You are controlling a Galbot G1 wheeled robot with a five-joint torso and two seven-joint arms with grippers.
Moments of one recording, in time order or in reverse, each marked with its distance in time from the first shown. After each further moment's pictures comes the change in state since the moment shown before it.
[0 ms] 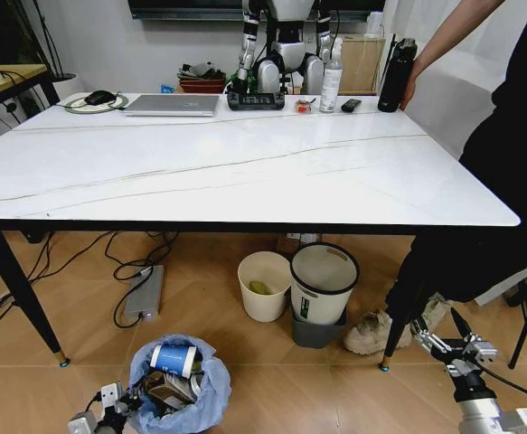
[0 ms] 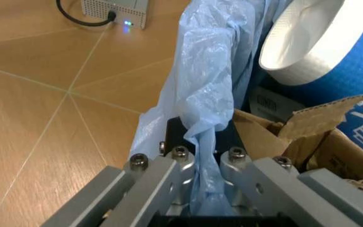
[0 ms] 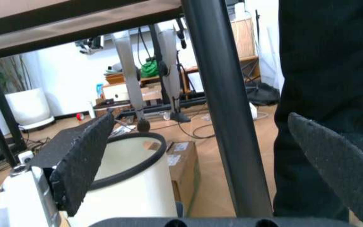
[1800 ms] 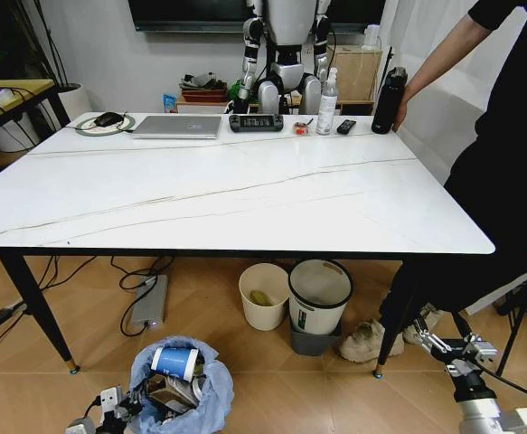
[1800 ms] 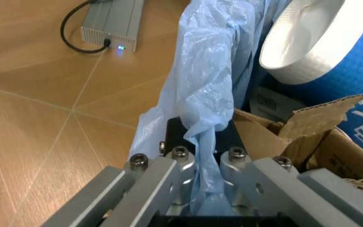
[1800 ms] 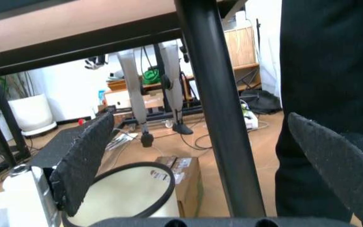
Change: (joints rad) left arm 0.045 -0.007 -0.004 -0.046 -0.002 0.003 0.011; right arm 0.000 0.000 0.000 0.000 0.000 0.000 0.000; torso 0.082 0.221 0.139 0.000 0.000
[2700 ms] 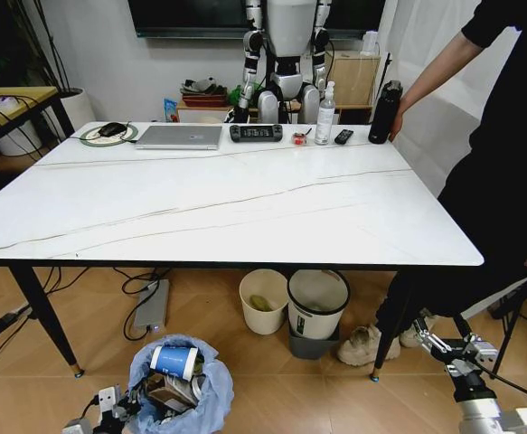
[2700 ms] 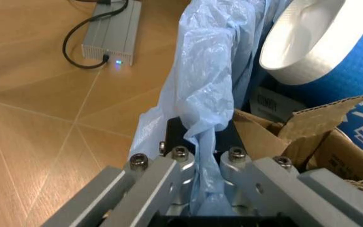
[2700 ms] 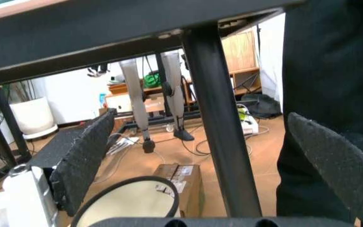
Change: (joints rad) left arm 0.023 0.016 0.003 -0.025 -0.013 -0.006 0.004; right arm 0.000 0.000 0.000 0.000 0.000 0.000 0.000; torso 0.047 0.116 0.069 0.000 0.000
